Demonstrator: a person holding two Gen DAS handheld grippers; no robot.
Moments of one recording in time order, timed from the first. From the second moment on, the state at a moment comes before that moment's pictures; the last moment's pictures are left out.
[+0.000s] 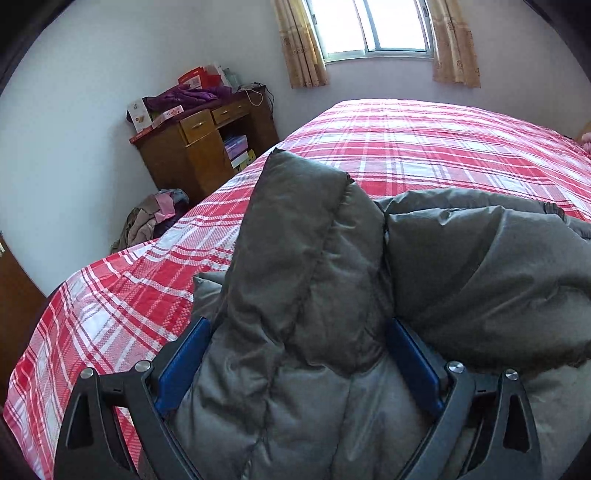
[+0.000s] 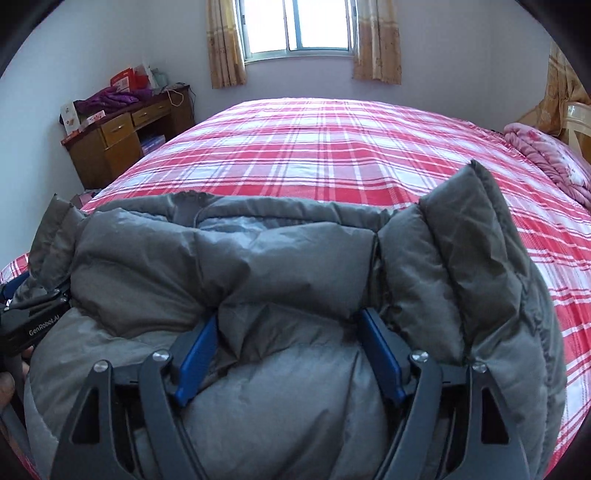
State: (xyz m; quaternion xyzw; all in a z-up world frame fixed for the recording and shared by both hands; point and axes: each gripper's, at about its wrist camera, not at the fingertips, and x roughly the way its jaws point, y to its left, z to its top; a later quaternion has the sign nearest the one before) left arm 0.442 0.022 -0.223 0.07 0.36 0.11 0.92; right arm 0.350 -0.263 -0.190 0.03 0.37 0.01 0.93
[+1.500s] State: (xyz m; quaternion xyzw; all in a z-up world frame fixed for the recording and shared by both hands) left arm 0.457 0.010 -0.242 0.10 0.39 0.13 0.91; right arm 0.377 -0.256 -0.209 0.01 0.43 0.00 0.90
